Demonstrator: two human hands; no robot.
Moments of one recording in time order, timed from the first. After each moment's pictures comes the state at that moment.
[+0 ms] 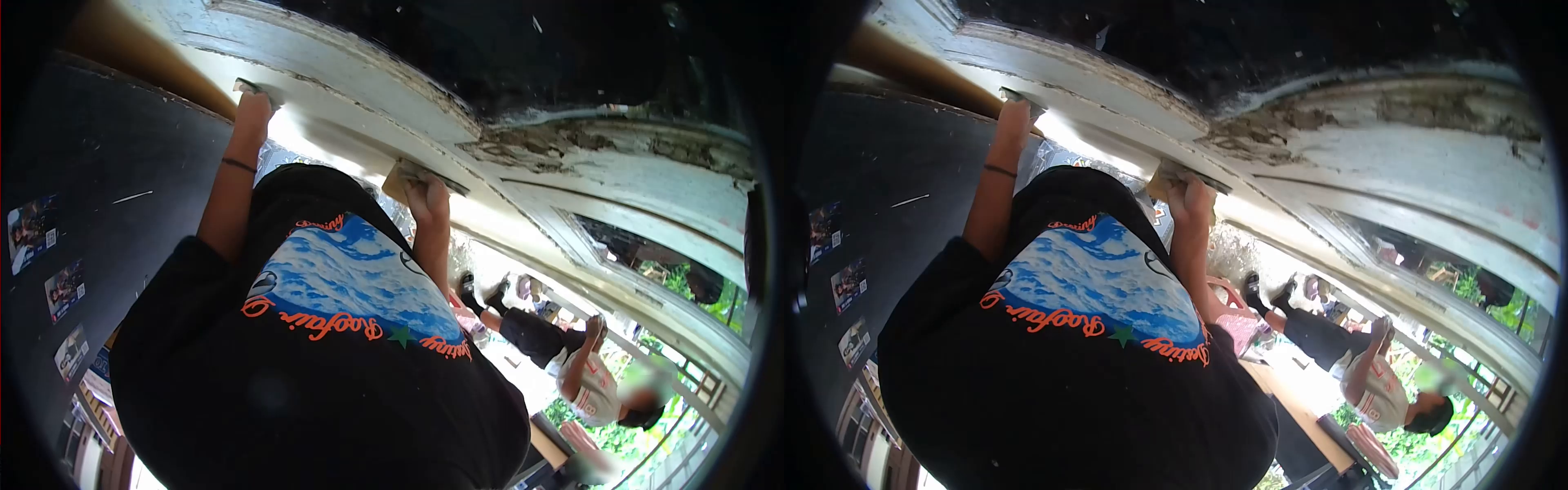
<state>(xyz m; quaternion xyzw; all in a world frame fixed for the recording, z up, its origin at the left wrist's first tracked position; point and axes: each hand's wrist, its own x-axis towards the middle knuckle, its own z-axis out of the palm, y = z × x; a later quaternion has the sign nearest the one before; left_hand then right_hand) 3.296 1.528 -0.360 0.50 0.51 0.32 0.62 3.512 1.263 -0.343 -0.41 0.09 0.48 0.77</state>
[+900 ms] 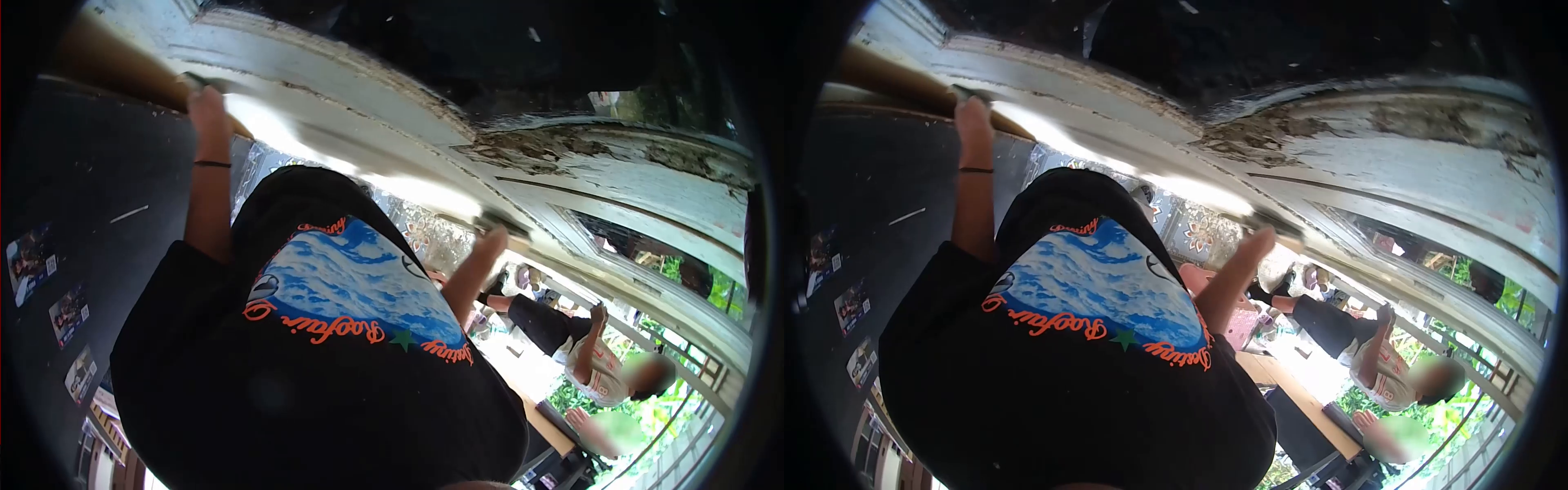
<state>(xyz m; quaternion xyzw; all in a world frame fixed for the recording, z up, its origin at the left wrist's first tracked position) 3.259 1.557 -0.335 0.83 0.52 -0.04 -0.20 3.597 1.128 -0.334 -0.68 0.23 0.07 0.69</state>
